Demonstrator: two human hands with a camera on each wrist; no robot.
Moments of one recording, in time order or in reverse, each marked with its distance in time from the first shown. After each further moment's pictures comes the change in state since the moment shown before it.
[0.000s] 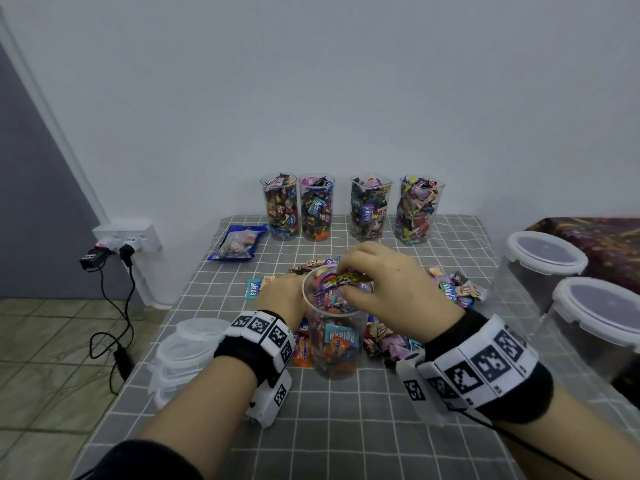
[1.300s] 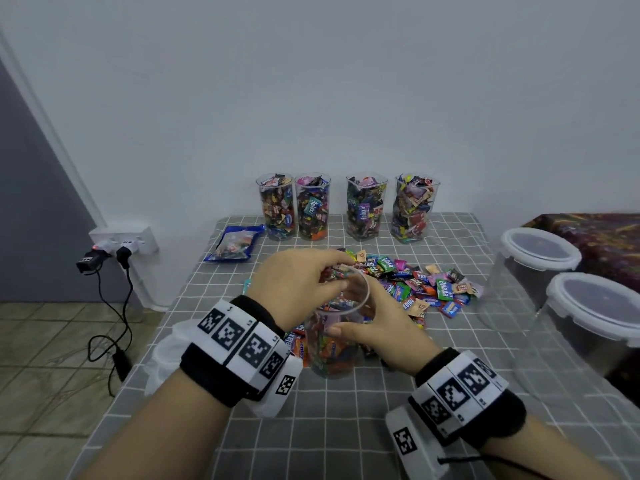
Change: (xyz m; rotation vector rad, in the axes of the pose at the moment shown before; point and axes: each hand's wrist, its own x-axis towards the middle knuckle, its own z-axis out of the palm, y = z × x) left_hand -0.041 0.043 -0.075 -0.129 0.123 0.330; right_hand -0.034 0.023 0.055 0.765 -0.043 0.387
